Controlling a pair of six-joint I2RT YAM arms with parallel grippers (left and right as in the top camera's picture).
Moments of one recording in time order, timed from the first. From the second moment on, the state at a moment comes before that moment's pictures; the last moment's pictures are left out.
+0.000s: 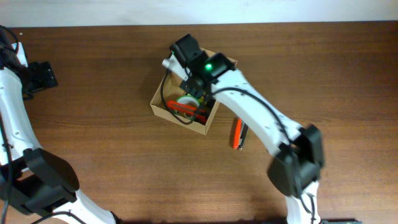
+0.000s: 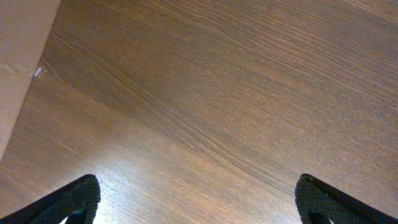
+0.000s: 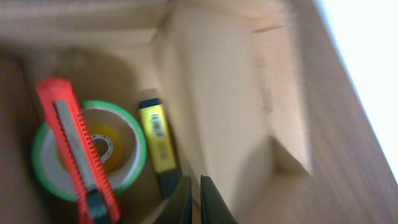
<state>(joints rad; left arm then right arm) 0.47 1.92 1.94 -1.16 -0.14 0.07 0.63 2.05 1.98 -0.98 0.23 -0.35</state>
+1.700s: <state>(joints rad) 0.47 1.92 1.94 -1.16 -0.14 0.07 0.03 1.62 0.87 -0.65 -0.15 0.26</state>
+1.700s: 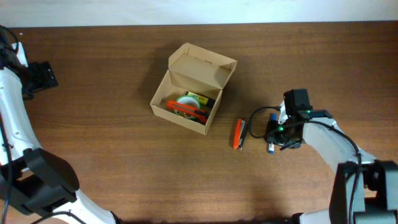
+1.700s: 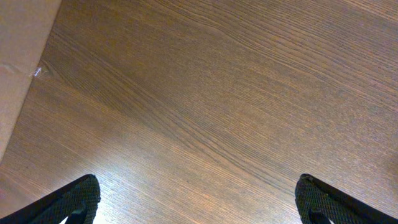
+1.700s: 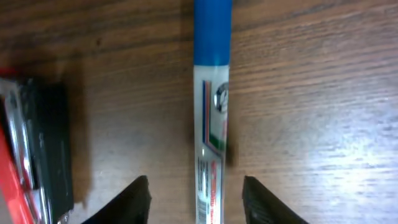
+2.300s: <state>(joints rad) 0.47 1.92 1.94 -1.16 -0.14 0.07 0.17 1.62 0.87 -0.65 0.03 0.26</state>
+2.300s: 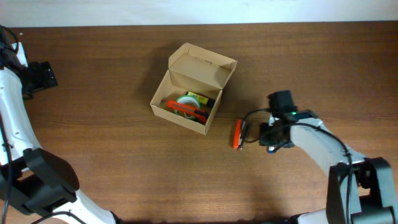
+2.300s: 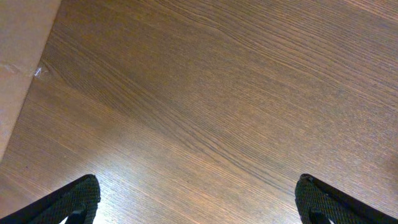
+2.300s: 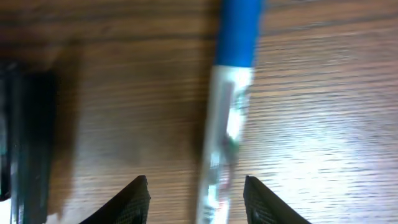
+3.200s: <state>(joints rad) 0.47 1.92 1.94 -1.16 -0.14 0.07 0.15 1.71 0.91 -0.57 0.09 0.27</state>
